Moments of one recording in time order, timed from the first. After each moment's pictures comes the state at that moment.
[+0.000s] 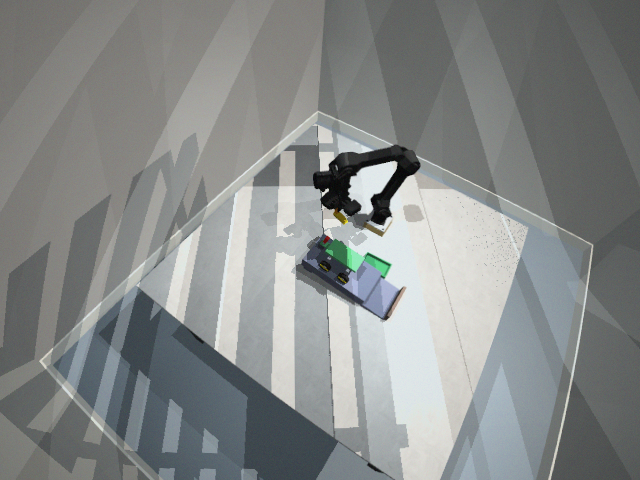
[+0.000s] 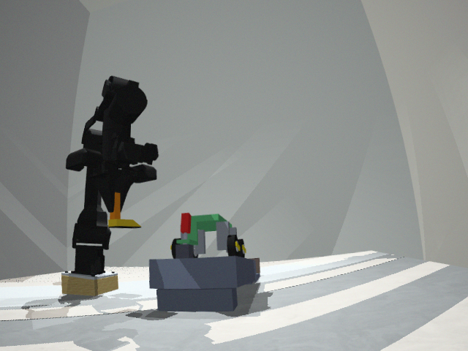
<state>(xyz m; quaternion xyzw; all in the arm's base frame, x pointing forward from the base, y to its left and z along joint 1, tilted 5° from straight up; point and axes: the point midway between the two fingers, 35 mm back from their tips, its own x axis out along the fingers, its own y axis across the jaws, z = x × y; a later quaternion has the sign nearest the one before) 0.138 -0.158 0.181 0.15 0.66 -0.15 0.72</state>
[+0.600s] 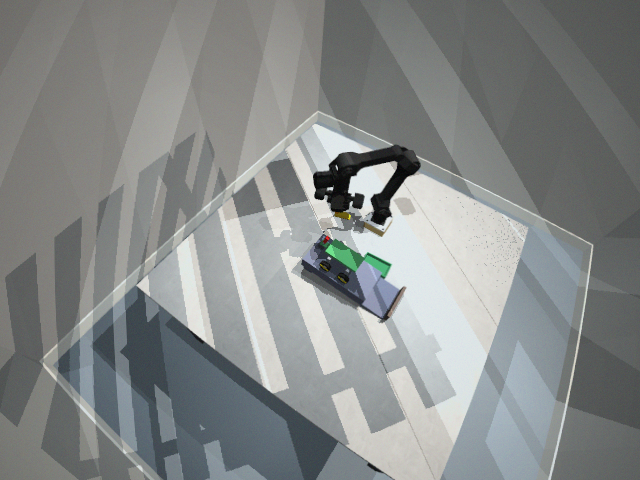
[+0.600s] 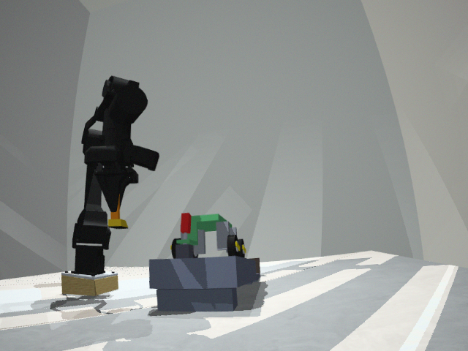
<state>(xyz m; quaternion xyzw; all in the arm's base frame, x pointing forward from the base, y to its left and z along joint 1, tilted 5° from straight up) 0.138 -0.158 0.181 -0.08 0.67 0.06 0.74</state>
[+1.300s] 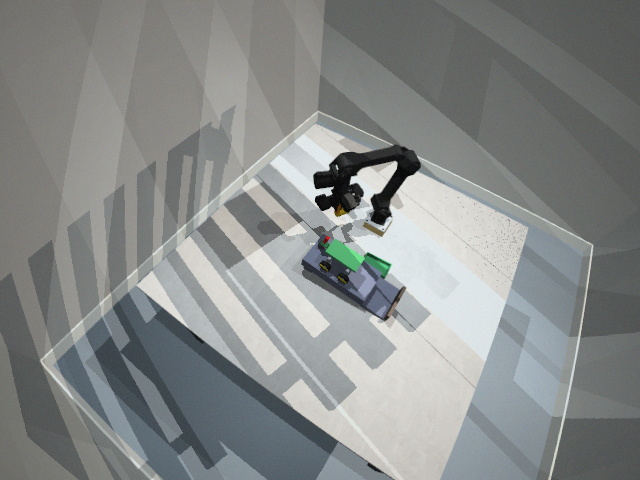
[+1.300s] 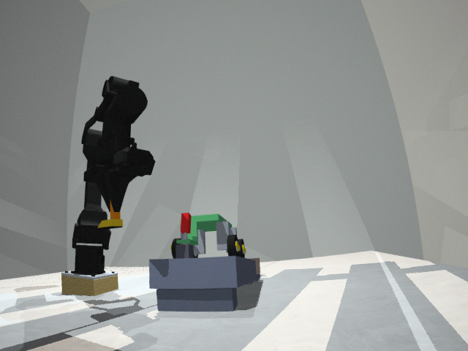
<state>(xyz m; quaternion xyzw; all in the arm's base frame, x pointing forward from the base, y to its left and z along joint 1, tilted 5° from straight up) 0.138 -0.158 0.181 -0.33 0.61 0.29 0.66</state>
